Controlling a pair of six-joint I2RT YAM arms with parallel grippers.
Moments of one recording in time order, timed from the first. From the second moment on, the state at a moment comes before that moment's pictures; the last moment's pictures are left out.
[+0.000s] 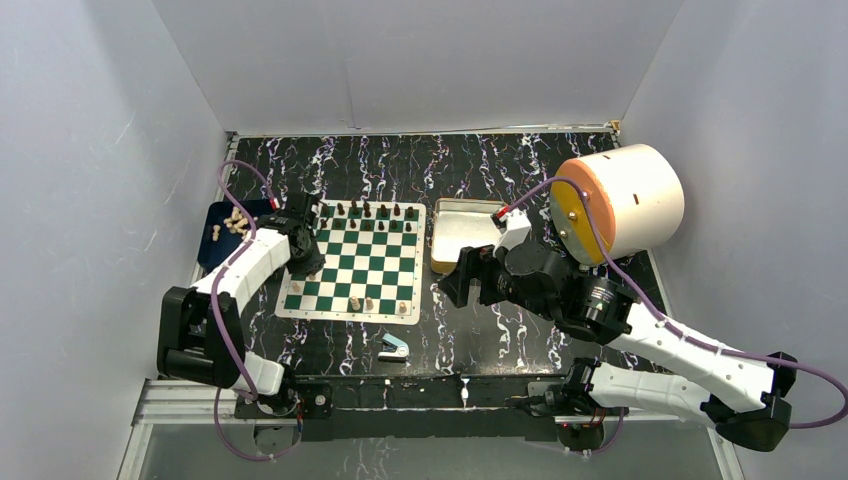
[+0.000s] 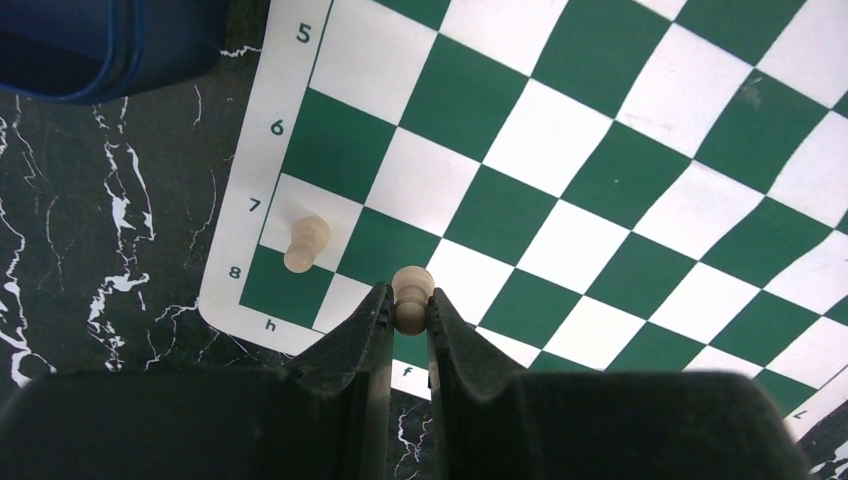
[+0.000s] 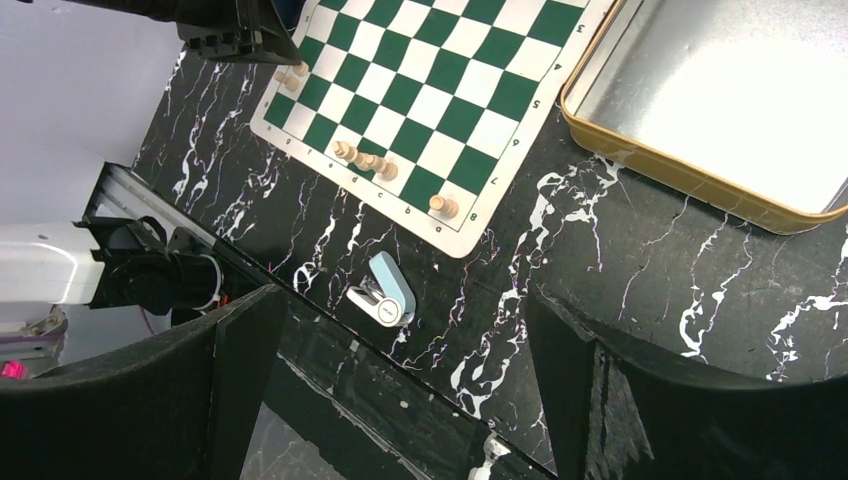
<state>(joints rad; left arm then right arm) -0.21 1.43 0.95 -0.76 -0.24 -0.50 1.11 0.87 0.95 -0.57 0.27 0.67</state>
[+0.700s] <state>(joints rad) -0.21 1.43 0.85 -0.67 -0.25 -0.53 1.11 0.86 0.95 -0.57 0.27 0.68</state>
